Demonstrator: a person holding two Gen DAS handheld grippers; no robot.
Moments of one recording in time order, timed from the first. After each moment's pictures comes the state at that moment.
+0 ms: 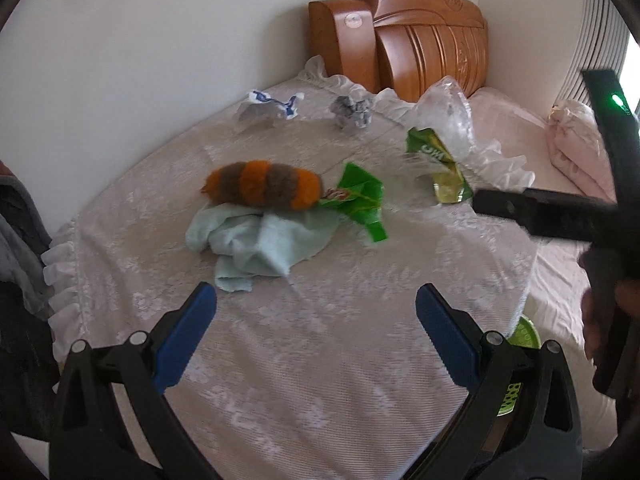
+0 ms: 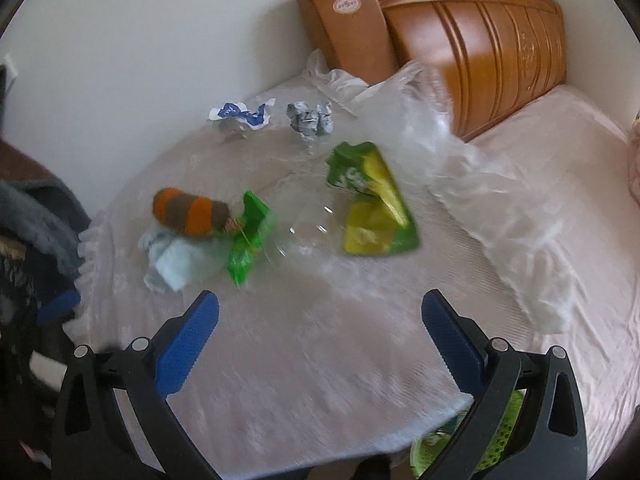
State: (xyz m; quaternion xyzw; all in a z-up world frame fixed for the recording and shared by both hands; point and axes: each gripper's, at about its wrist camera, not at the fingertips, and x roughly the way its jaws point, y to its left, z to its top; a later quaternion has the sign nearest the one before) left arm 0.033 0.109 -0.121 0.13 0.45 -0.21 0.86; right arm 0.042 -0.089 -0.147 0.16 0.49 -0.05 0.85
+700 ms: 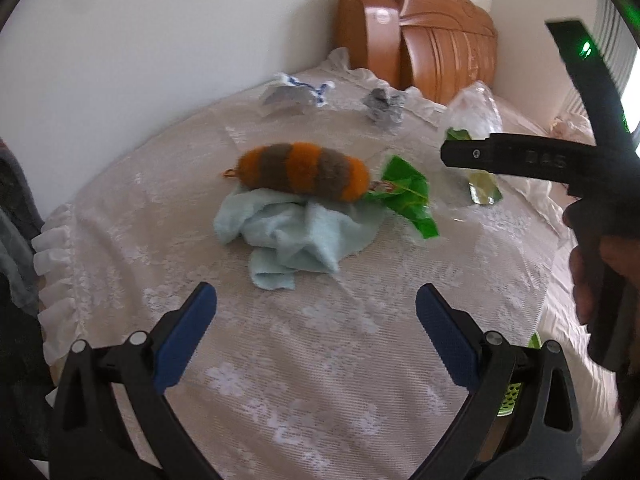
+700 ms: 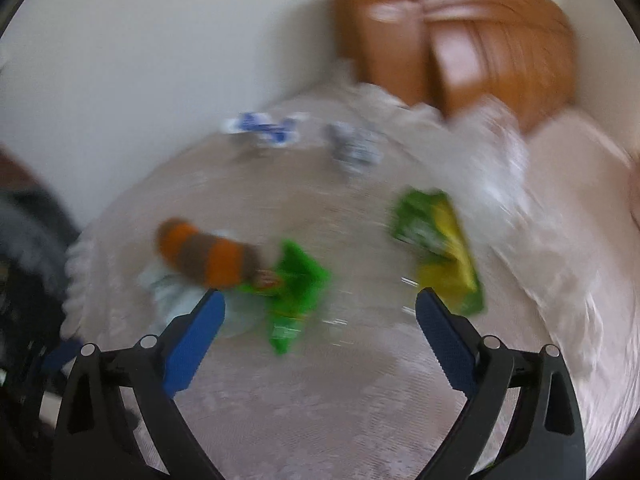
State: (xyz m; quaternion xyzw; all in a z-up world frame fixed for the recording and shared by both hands) left arm 0.066 0.157 -0.141 0.10 0.46 -0.22 0.85; right arm 0.110 -0.025 -0.143 0.08 0.49 -0.01 0.87
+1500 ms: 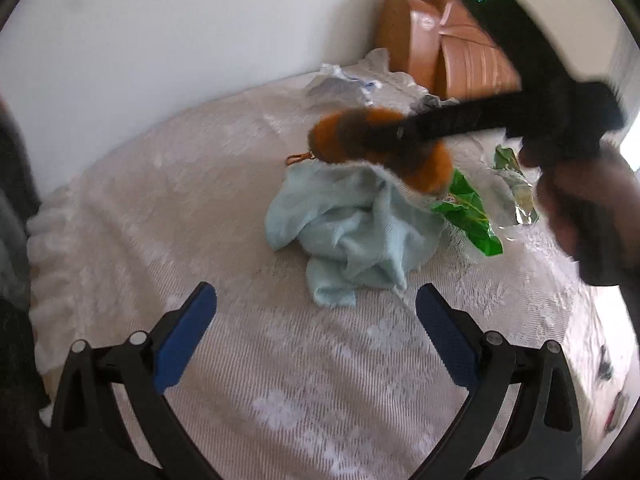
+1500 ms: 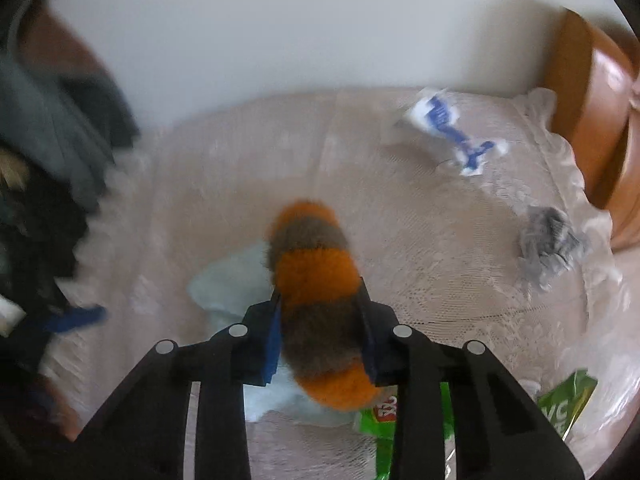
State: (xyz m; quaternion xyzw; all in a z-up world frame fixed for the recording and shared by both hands) left arm 0.109 0.187 -0.166 0.08 0.46 -0.21 0.86; right arm 0.215 0.046 -0.165 0.02 0.54 0.16 0.83
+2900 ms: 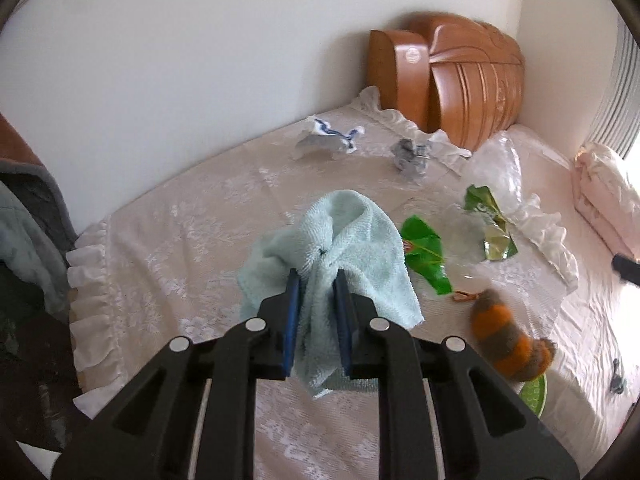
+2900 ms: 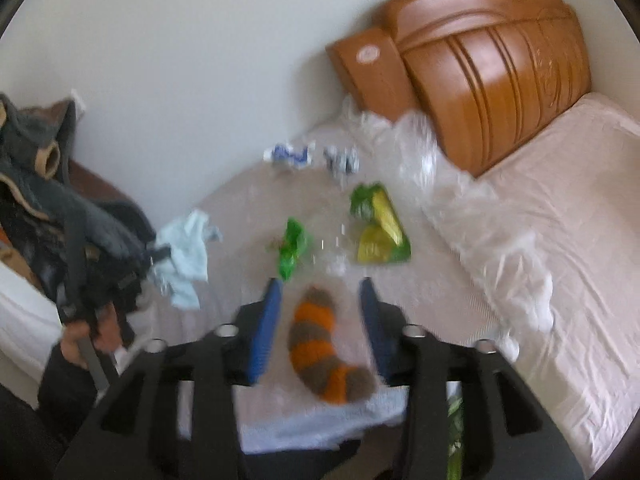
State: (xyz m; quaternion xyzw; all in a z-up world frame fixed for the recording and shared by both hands) left arm 0.072 0.137 -0.100 0.09 0.43 -0.17 0.88; right arm -0.048 -0.129 -0.084 0.18 0.44 0.05 0.88
